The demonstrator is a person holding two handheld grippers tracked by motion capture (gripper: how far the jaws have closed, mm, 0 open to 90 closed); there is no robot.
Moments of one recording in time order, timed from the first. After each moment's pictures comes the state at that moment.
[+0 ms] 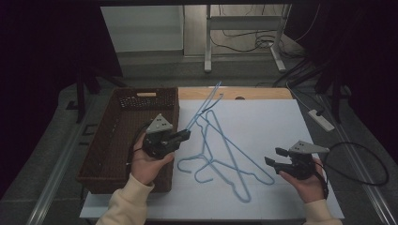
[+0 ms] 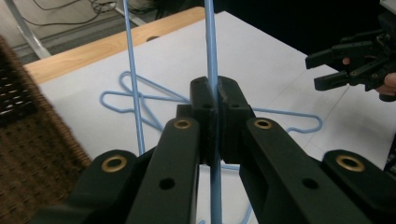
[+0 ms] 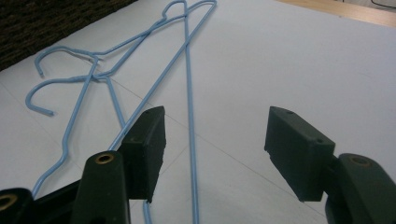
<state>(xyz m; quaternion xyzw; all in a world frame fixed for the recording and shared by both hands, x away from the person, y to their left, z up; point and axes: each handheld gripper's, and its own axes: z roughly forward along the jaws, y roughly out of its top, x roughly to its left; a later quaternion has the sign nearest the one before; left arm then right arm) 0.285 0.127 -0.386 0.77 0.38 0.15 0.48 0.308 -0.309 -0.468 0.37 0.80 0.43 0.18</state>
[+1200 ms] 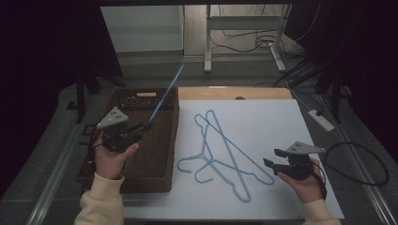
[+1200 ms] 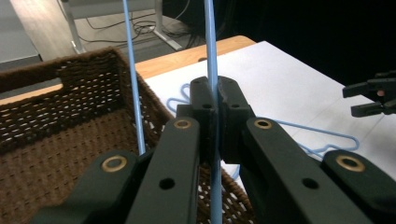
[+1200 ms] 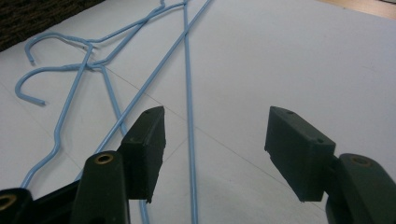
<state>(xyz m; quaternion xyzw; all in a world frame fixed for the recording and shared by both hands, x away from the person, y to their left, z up) 0.281 0.216 -0.374 0.72 0.42 0.19 0.51 0.309 -0.305 -0.473 0.37 0.81 0.41 0.19</state>
